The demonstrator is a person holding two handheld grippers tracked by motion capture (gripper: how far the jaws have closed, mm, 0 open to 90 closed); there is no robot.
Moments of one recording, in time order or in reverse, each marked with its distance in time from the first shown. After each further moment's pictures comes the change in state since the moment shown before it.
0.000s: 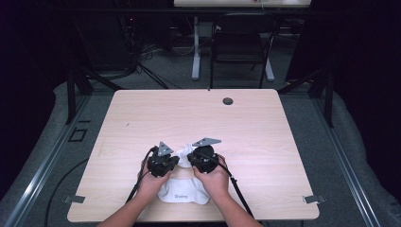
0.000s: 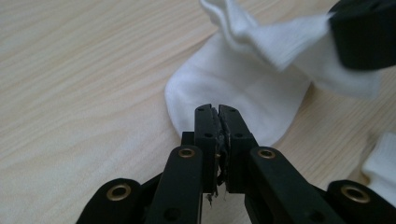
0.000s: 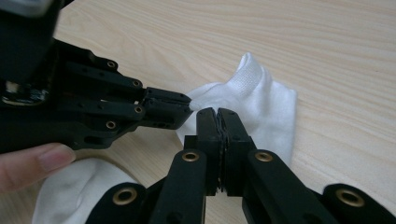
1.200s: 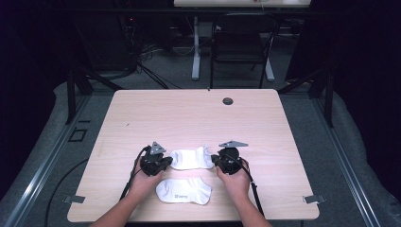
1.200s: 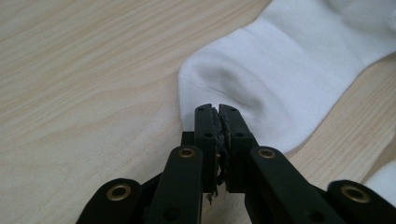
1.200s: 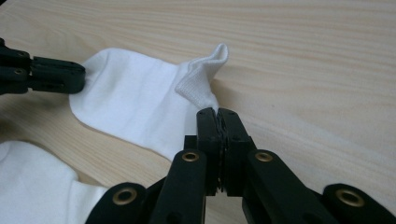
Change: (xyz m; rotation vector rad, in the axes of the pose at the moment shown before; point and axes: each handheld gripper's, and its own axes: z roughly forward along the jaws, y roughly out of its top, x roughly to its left) left arm 0.025 -0.010 -0.005 0.023 -0.020 -0.013; right arm -0.062 -0.036 -0.022 0.002 -0.096 0.149
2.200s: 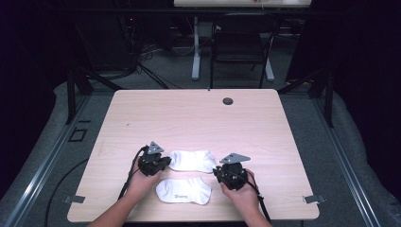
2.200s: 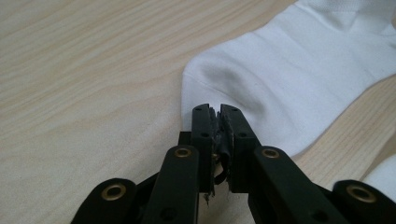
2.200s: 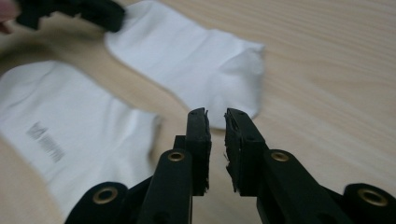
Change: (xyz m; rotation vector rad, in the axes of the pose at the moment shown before) left arm 0.005 -0.002 -0.002 -0.002 -0.016 -0.010; right arm 0.020 -0.031 -0.038 0.022 0.034 -0.215
